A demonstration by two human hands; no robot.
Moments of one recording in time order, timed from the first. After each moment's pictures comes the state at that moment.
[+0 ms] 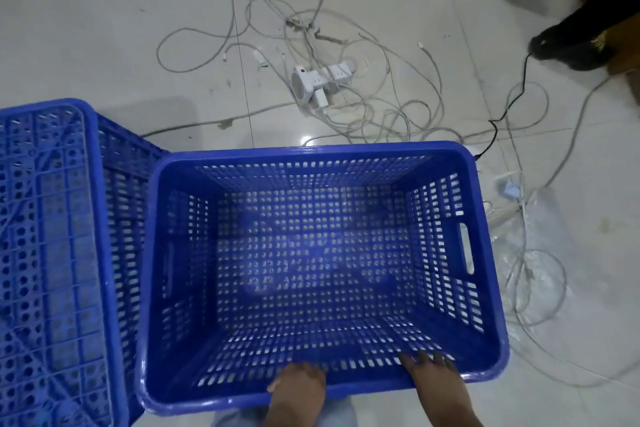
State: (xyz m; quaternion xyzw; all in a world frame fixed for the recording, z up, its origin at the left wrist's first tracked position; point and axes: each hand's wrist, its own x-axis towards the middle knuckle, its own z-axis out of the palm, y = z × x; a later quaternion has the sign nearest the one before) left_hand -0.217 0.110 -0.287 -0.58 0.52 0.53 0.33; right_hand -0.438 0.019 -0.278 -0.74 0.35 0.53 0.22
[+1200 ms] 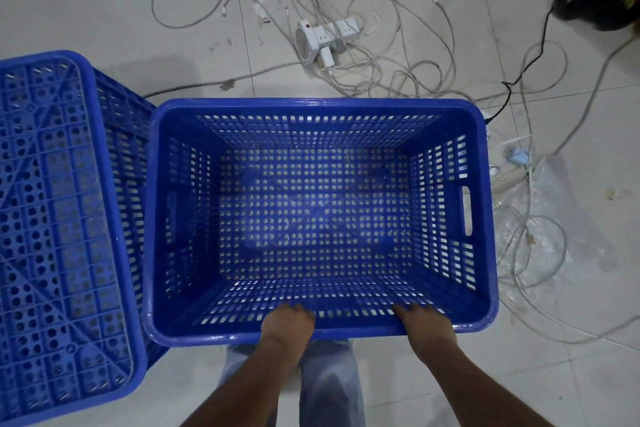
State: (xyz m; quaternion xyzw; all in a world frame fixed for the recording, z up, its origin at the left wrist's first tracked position) left_hand -0.190 0.113 -0.272 -0.58 0.57 0.46 0.35; right_hand -0.401 0.015 -0.286 -0.73 0.38 0.53 0.20
